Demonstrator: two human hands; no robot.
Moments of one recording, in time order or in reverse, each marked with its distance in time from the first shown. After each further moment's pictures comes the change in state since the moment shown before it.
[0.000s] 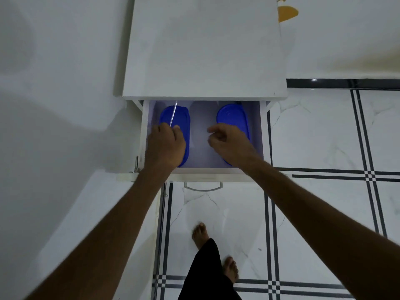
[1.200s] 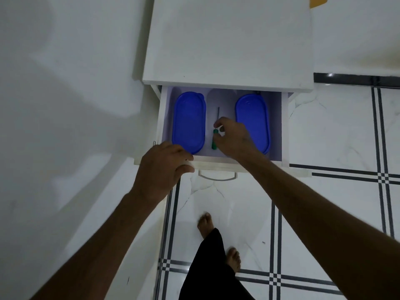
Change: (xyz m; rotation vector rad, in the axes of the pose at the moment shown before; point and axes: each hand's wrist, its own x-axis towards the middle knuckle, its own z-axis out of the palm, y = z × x) left_hand -0.050 -0.083 -0.033 0.375 -0.064 0.726; right_hand 0.013 -0.011 0.038 -0.275 -0.010 0.018
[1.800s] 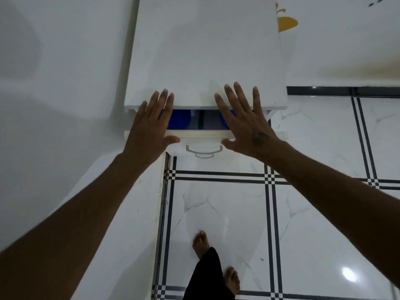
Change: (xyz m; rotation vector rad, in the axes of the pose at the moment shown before) left_hand 0.113 -0.024 -0.023 0.306 0.003 -0.039; right_hand 0.034 0.040 -0.083 -0.923 0.238 -0.495
